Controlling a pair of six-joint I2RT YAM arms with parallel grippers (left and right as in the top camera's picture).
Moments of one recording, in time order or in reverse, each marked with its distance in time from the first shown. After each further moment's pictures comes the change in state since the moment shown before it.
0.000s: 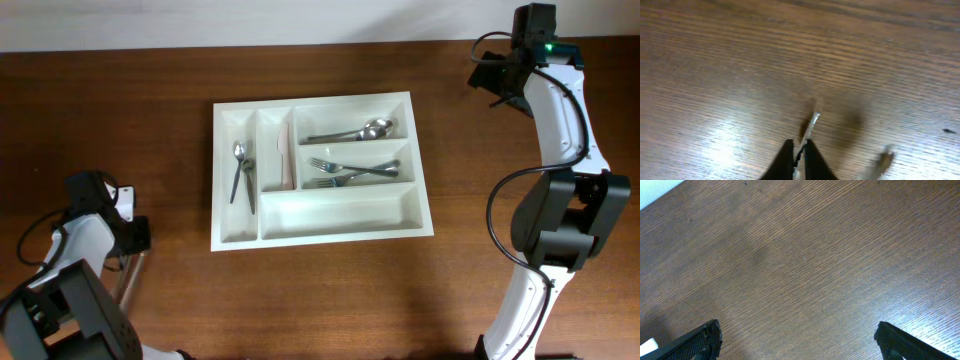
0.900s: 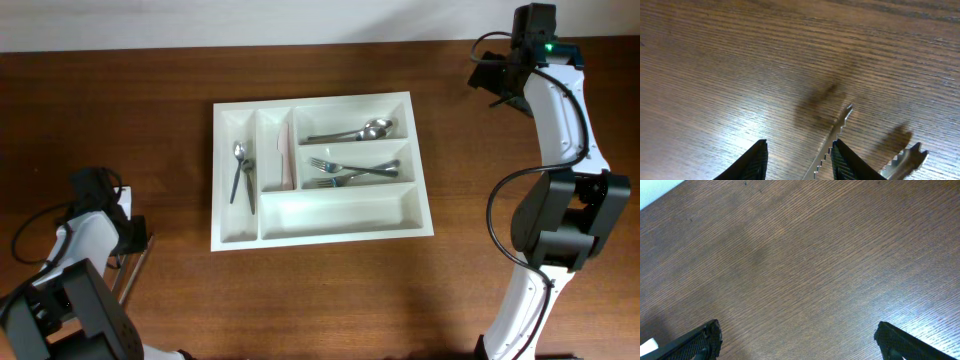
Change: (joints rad) left arm -0.032 0.000 0.011 0.004 -0.141 -0.010; right arm 0.000 0.000 0.000 0.000 0.000 0.001
